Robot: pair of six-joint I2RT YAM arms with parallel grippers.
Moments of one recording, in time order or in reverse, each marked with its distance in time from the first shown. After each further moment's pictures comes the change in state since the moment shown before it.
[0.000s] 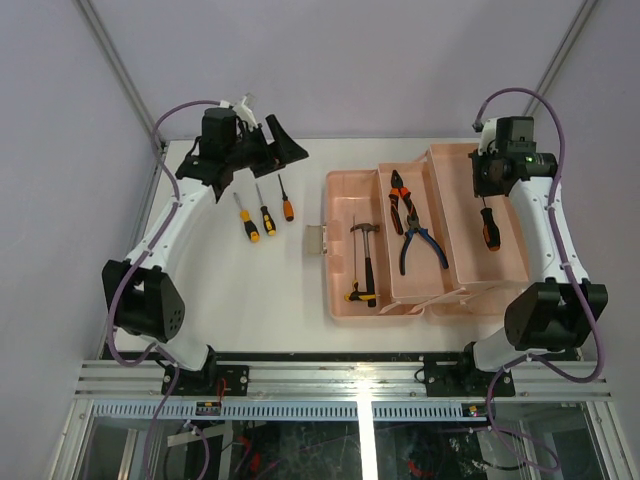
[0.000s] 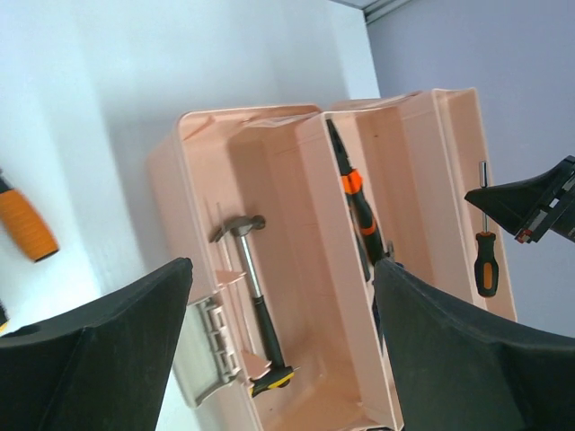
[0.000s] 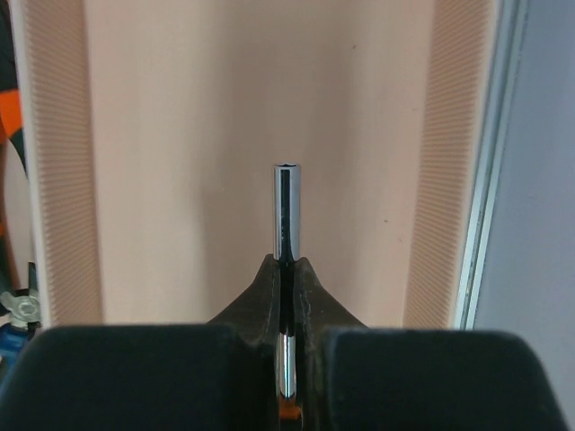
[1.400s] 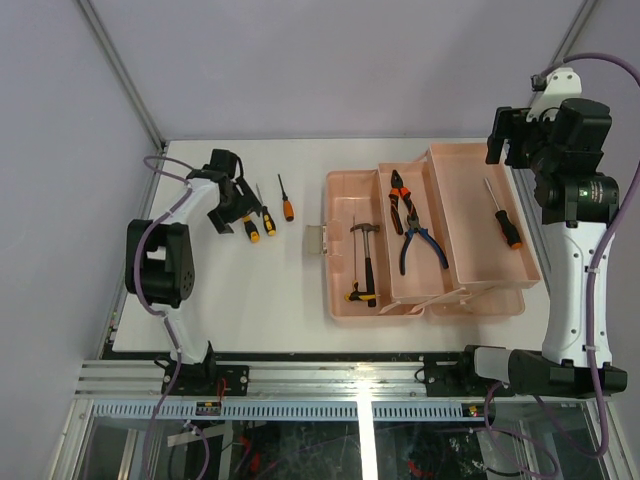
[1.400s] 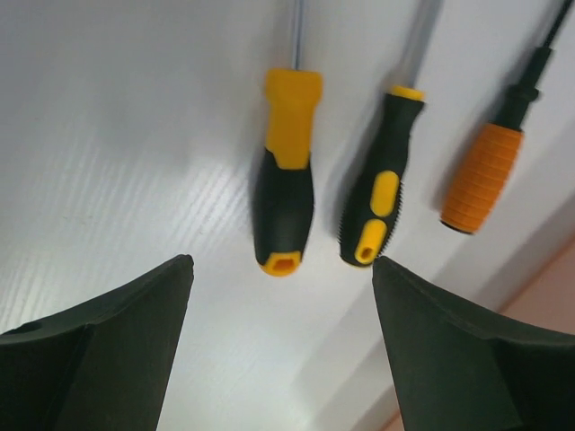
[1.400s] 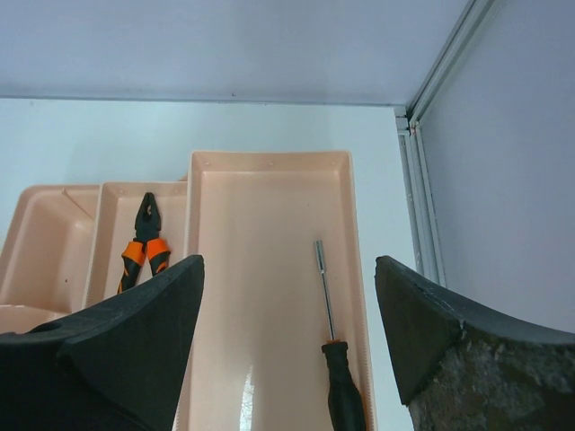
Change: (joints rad) left arm 0.144 0.200 -0.172 -0.352 -0.515 -0.025; right arm -0.031 -0.249 0.169 0.118 -0.069 0.073
